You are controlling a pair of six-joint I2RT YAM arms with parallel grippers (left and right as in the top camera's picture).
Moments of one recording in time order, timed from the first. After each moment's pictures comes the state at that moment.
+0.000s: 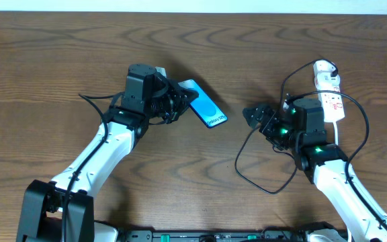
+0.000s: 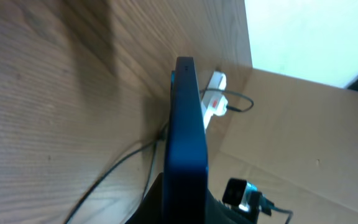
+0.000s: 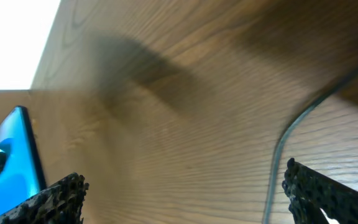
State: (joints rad) left arm -0.30 1.54 0.91 -0.03 0.64 -1.29; right arm 0.17 1.26 0.62 -0.15 -0.39 0.86
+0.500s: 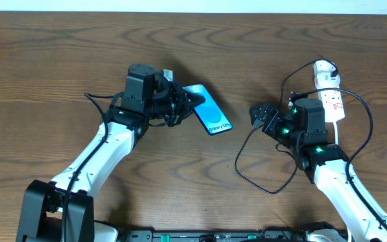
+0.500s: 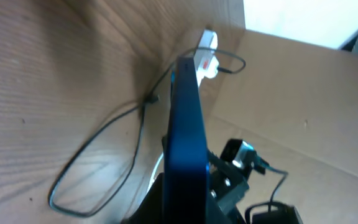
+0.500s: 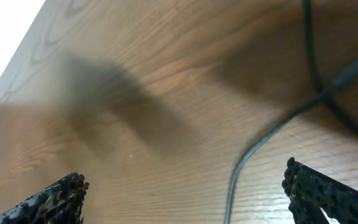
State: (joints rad) left arm -0.30 1.54 0.91 -0.02 0.81 -1.29; right arm 0.17 1.26 0.62 -0.17 -0.24 0.76
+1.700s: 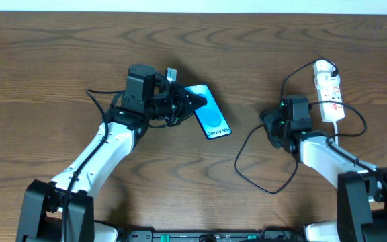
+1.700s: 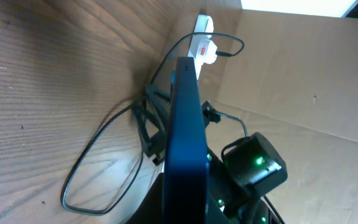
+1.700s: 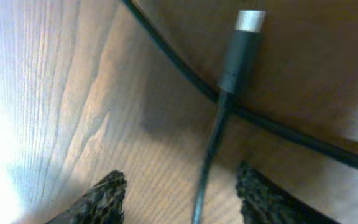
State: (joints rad) left arm -0.30 1.54 0.91 -0.02 0.84 -1.17; right arm 0.15 1.62 0.66 -0.02 -0.09 1.24
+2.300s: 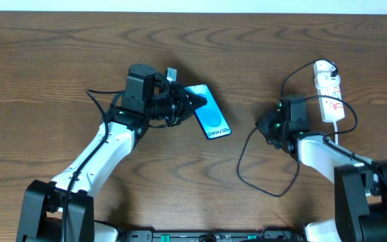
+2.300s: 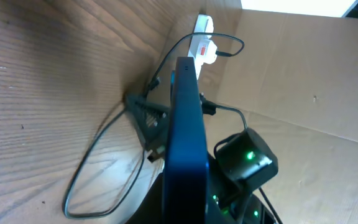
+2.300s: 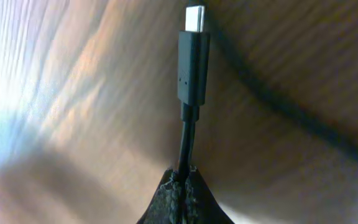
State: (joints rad) left arm -0.30 1.54 0.91 -0.02 0.84 -1.17; right arm 0.15 1.61 0.64 -0.01 -0.21 0.98
